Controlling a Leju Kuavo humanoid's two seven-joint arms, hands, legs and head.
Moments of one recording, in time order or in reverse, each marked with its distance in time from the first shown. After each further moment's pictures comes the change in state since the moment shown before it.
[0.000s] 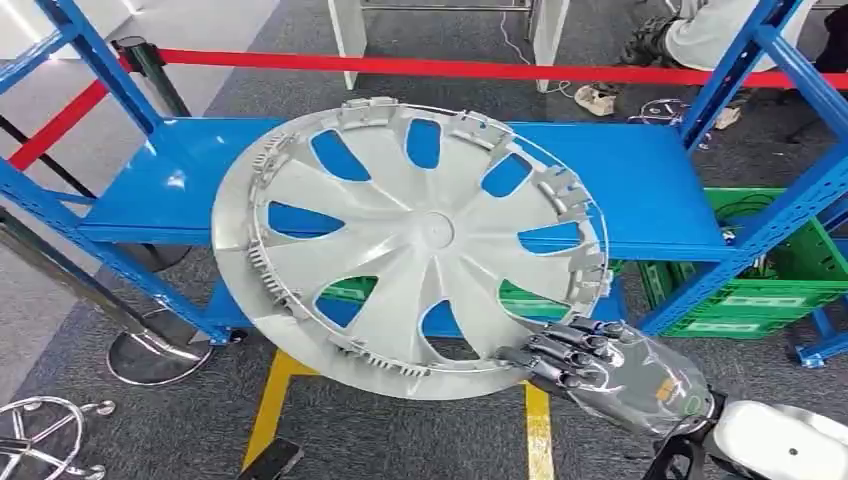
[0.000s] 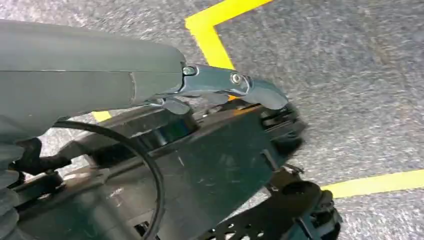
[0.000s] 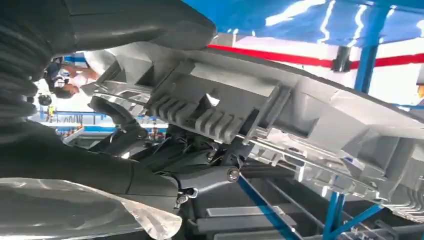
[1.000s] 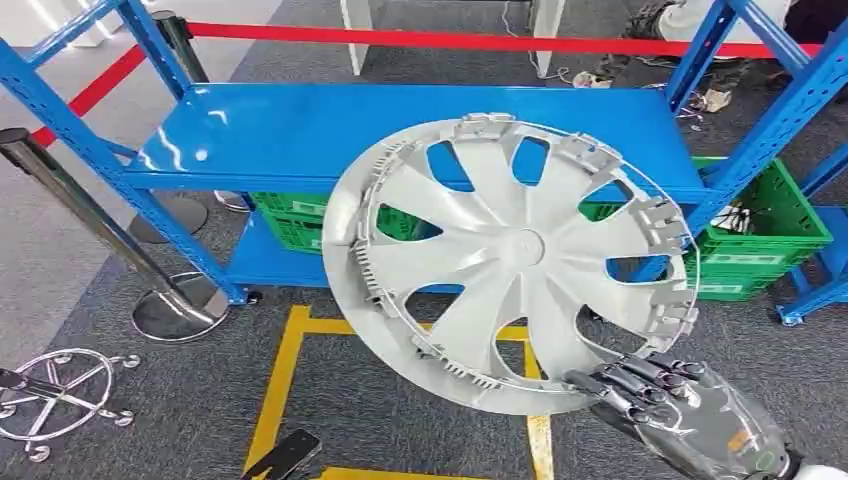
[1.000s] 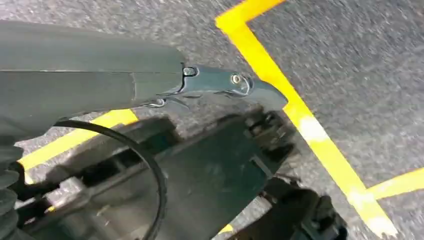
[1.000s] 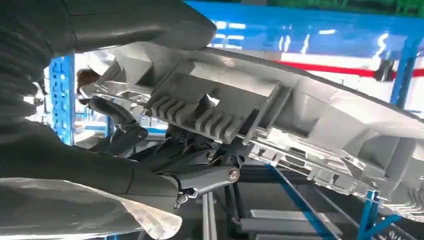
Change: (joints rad) left arm 0.019 -0.066 0.197 0.037 -0.338 -0.160 0.128; right arm 0.400 -0.101 -0.231 -0.090 0.148 -0.112 0.123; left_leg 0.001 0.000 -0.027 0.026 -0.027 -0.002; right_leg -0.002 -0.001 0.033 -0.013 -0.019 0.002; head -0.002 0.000
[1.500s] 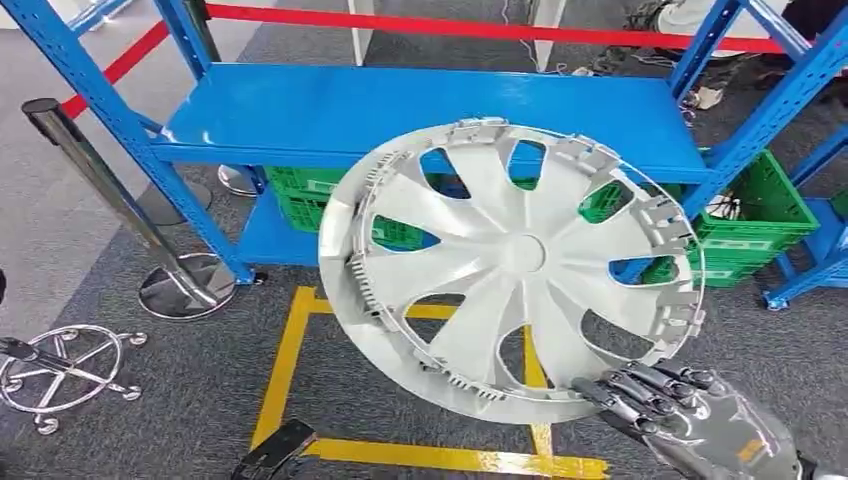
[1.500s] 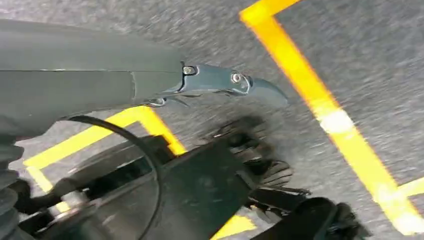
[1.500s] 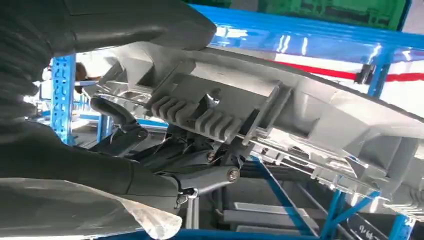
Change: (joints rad) left arm 0.026 -0.013 0.092 -0.042 -0.055 -0.048 0.073; right arm 0.025 -0.001 -0.051 -0.013 0.004 0.004 -0.047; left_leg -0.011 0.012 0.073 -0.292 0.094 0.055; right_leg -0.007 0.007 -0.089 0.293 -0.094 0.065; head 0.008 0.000
